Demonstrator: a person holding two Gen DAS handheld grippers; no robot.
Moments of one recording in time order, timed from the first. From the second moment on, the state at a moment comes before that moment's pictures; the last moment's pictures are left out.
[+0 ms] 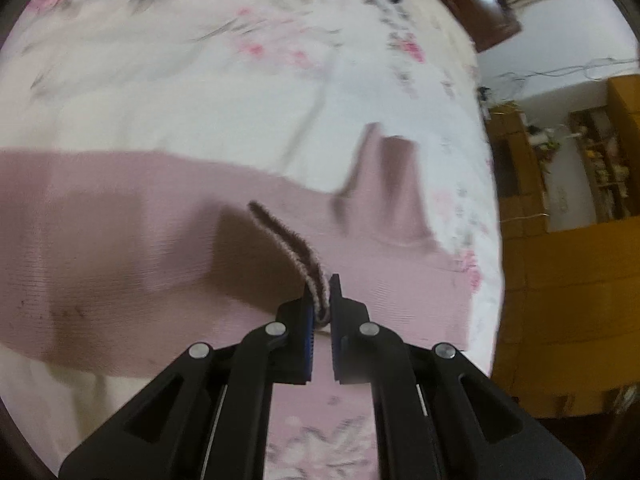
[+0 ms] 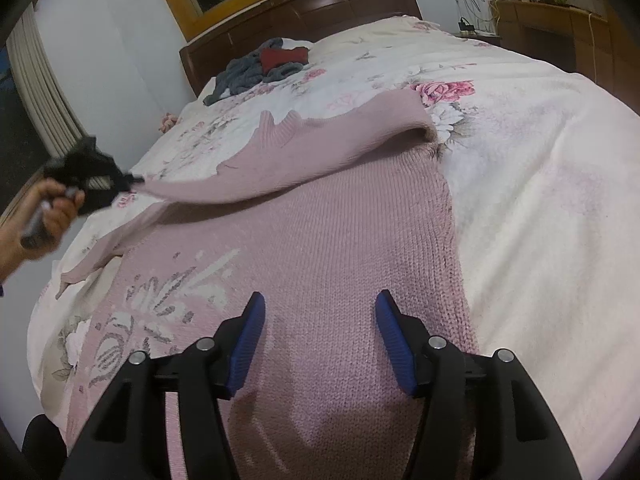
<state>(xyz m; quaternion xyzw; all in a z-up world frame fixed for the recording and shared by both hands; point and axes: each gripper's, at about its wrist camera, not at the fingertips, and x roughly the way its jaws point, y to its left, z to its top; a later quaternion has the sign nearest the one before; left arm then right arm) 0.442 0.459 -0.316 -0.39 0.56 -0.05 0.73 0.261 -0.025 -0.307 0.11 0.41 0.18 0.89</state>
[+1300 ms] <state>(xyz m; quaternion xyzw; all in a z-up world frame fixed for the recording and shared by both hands) 0.201 0.734 -0.273 -0.51 0.36 0.18 0.76 0.218 0.040 -0.275 0.05 0.43 0.24 0.87</state>
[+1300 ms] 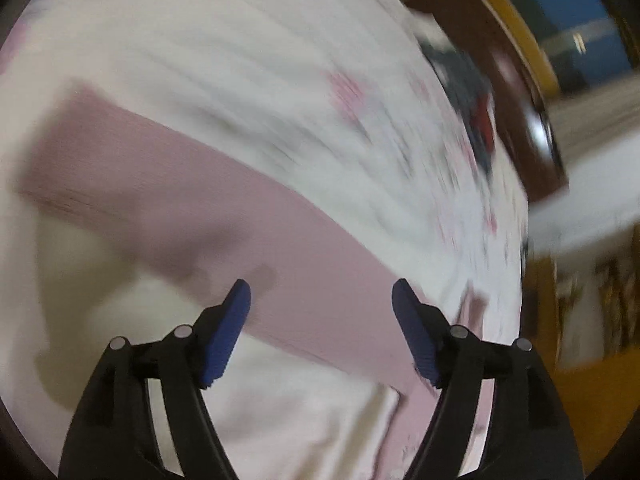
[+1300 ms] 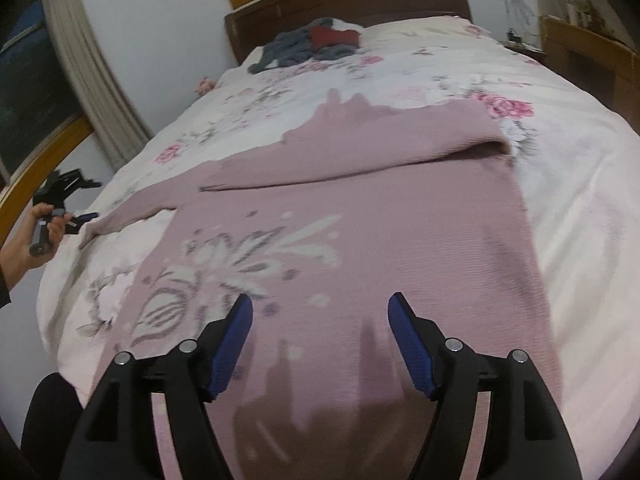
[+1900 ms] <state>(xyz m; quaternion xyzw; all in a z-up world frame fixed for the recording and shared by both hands) 0.148 0.818 -0.326 -0.57 0.33 0.28 0.70 0.220 0.081 -0.273 0.04 0.44 0.26 0.86</state>
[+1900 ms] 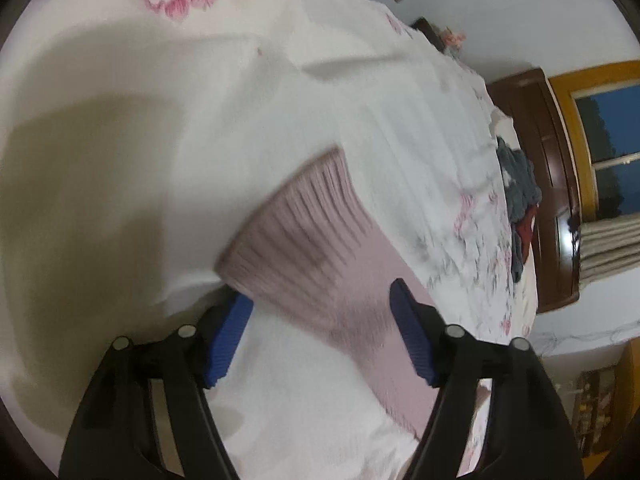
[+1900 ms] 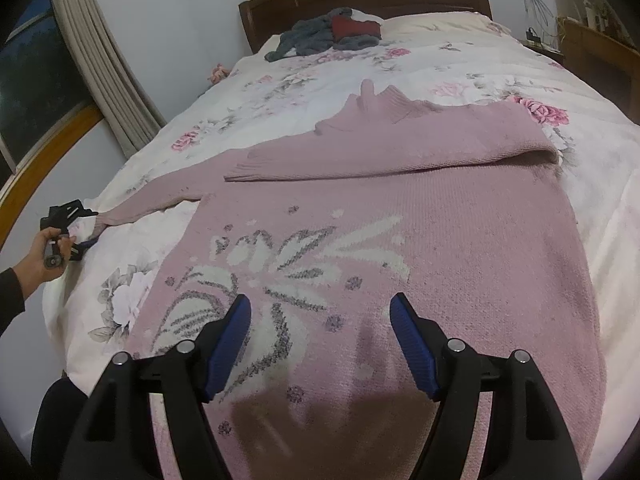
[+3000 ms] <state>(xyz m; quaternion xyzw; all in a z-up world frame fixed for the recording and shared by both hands) 0.442 0.360 -0.336 -0.34 0.48 -0.12 0.80 0.328 0.023 -0.241 0.17 0.49 0.23 0.82</state>
